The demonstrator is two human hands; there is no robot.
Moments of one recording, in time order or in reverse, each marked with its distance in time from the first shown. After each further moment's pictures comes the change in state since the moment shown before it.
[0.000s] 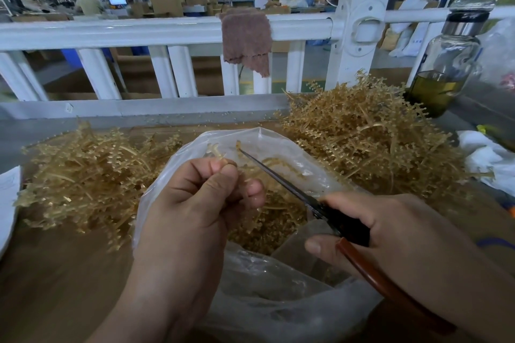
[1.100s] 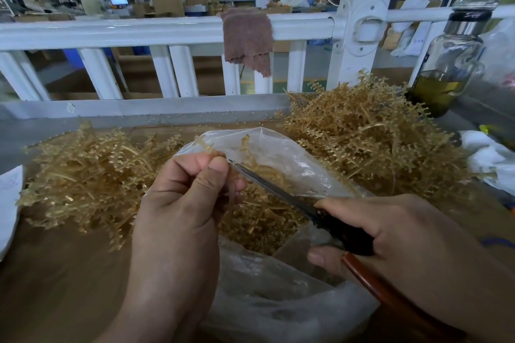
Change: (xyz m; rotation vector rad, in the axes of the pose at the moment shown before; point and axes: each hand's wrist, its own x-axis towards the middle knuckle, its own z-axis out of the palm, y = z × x) left_hand -0.002 0.000 -0.002 0.070 0.070 0.158; right_hand -0.003 0.004 -0.001 -0.076 0.031 -0.138
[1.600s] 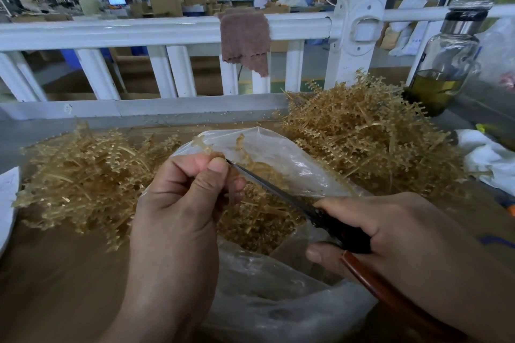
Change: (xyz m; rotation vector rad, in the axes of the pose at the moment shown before) left_hand -0.004 0.005 0.006 0.009 0.003 0.031; right_hand 0.000 -0.001 -0.001 -0.009 0.022 -0.005
